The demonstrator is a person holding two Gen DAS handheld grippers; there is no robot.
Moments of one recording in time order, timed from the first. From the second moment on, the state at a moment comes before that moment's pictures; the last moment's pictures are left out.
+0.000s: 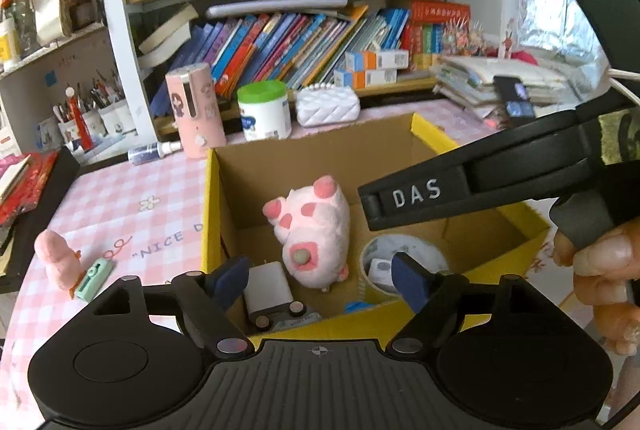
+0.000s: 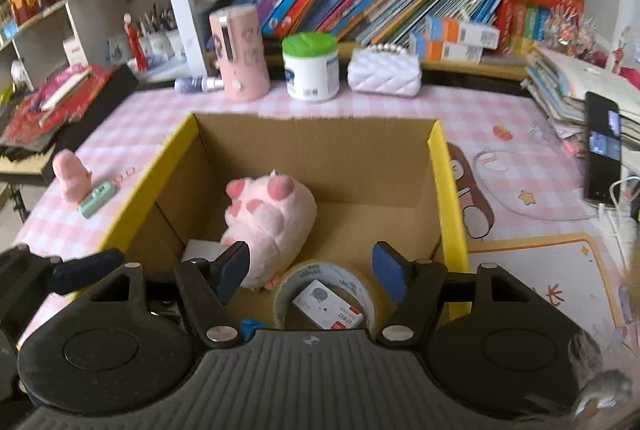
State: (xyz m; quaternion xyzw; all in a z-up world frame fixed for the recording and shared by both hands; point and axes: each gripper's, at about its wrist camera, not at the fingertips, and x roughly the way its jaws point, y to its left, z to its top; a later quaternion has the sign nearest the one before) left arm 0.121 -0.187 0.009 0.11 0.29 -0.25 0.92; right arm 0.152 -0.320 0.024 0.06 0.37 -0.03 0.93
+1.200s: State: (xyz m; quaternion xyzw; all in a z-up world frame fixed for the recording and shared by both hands) left arm 0.041 -0.012 -0.013 0.07 0.37 -0.19 0.91; right arm 0.011 -0.181 0.010 0.08 0.36 -0.13 0.92
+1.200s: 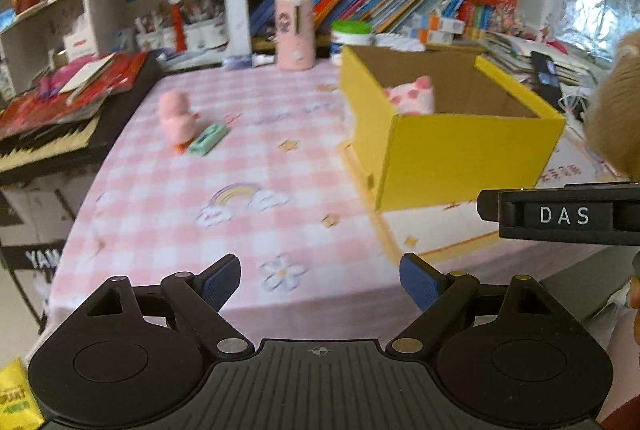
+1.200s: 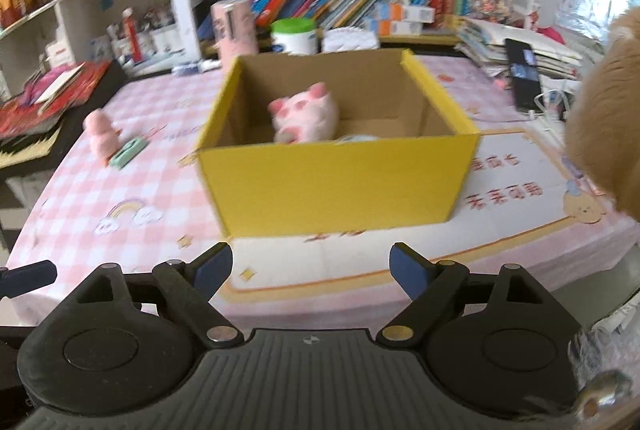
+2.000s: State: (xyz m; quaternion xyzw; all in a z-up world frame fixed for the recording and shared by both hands) left arm 0.037 0.104 -0.010 0.04 0.36 -0.12 0.92; right arm 0.030 -0.051 0.011 0.04 0.37 -0.04 0.93
